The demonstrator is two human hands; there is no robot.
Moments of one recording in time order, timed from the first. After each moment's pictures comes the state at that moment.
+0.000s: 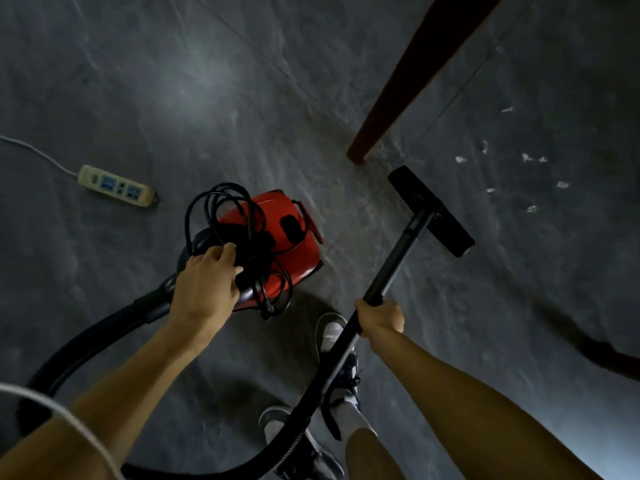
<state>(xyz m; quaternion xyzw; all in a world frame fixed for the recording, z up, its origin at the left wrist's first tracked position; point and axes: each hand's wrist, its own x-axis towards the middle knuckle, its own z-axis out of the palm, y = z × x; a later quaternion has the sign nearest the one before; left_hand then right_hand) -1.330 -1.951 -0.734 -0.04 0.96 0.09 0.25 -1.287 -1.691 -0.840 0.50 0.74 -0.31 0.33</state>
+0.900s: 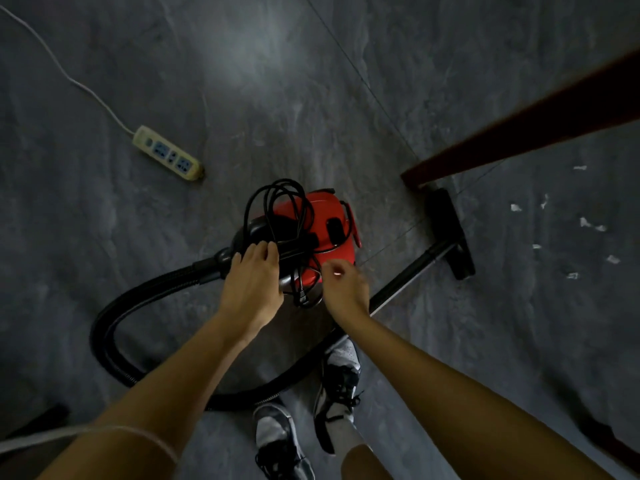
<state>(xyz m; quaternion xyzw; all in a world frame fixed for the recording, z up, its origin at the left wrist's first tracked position) -1.355 -1.959 -0.749 -0.10 0.93 0.12 0.33 -1.377 -1.816 -0.799 0.22 0.82 -0.38 0.36</state>
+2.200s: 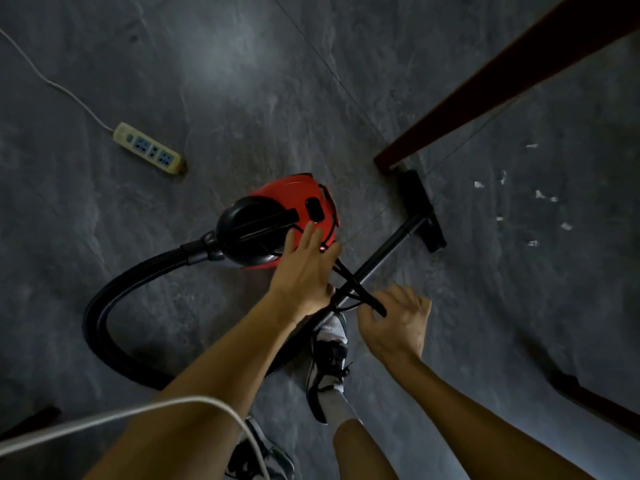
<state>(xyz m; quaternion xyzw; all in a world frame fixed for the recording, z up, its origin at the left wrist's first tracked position) -1.347 -1.880 -0.725 0.09 0.93 0.15 0.33 -1.298 -1.704 -0.744 -0.04 0.98 -0.17 0.00</state>
